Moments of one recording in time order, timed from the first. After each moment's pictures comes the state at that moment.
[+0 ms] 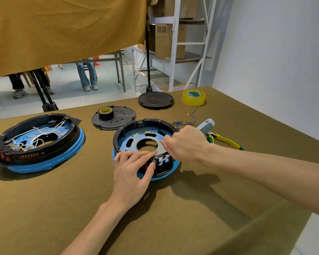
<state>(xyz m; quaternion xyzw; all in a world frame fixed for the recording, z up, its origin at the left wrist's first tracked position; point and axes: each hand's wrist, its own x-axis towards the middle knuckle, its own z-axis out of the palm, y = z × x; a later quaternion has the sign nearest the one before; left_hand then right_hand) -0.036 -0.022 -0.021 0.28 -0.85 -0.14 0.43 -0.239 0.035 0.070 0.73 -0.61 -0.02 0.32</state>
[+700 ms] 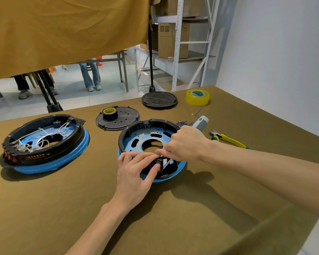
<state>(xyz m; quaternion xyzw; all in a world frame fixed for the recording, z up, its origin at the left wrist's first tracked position) -0.032 -0.031 -0.026 0.26 -0.85 -0.13 0.43 -0.235 0.016 0.068 0.79 -0.55 -0.06 0.26</state>
